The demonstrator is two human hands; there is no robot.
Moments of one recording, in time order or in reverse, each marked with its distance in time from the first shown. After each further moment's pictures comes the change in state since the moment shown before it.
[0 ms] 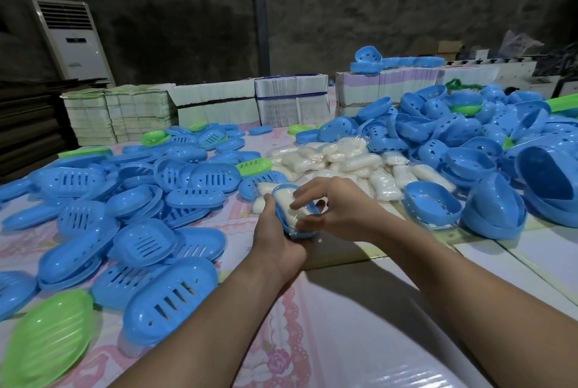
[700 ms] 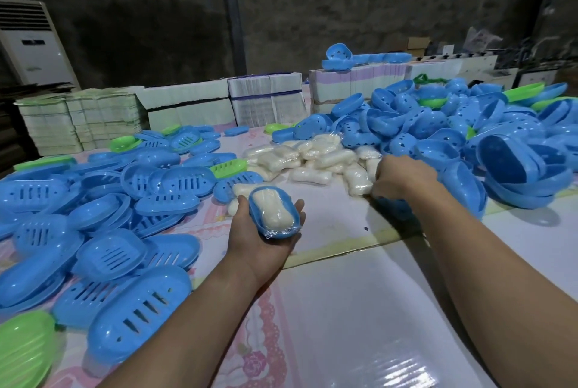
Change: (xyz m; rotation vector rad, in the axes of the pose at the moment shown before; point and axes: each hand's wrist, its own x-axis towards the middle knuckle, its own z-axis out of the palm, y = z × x) left_hand 0.003 -0.003 -0.003 0.135 0.027 -0.020; right_hand -0.019 0.071 -0.084 -0.671 -0.031 0.851
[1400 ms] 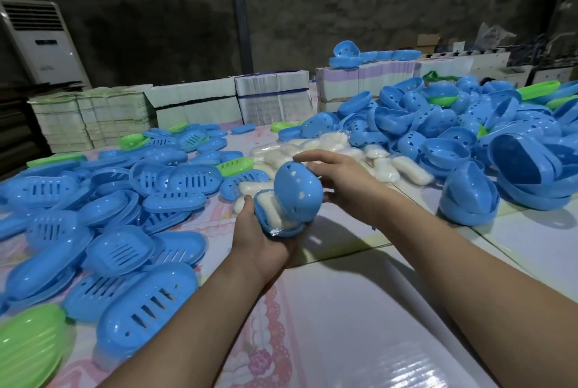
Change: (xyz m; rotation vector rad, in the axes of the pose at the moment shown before) left_hand -0.001 0.002 0.004 -0.126 -0.079 0.041; right_hand -0.041 -0.073 0.011 1.424 -0.363 -0.452
